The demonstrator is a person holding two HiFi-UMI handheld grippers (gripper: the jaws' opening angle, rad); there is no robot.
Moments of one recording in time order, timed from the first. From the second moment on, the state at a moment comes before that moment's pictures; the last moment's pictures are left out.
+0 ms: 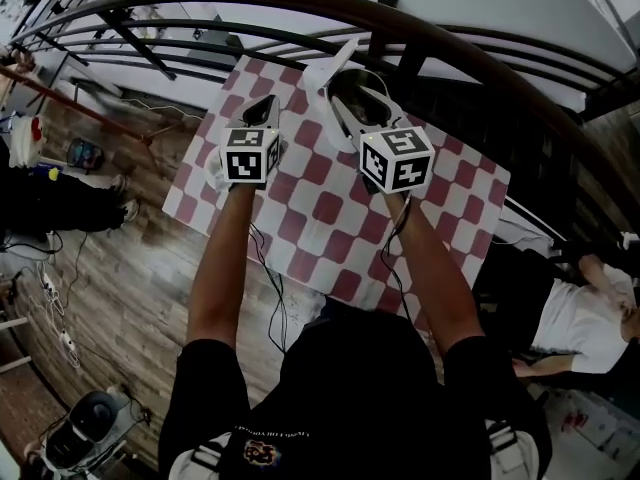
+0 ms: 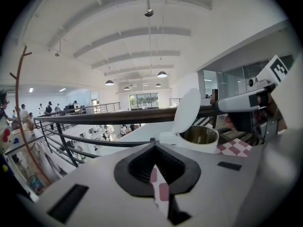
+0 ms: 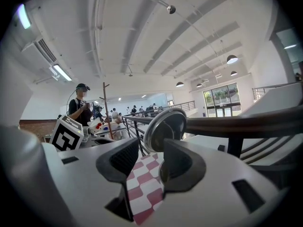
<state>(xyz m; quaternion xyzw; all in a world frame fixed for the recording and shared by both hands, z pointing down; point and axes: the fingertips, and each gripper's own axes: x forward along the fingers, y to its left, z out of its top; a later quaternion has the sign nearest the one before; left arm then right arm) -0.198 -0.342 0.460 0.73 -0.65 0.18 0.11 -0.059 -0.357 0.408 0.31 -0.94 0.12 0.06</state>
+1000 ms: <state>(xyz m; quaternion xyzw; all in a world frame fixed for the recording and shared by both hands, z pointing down) -0.333 -0.155 0.476 0.59 -0.78 0.17 0.16 -0.210 -0.241 0.479 0.16 -0.97 0.11 0.15</state>
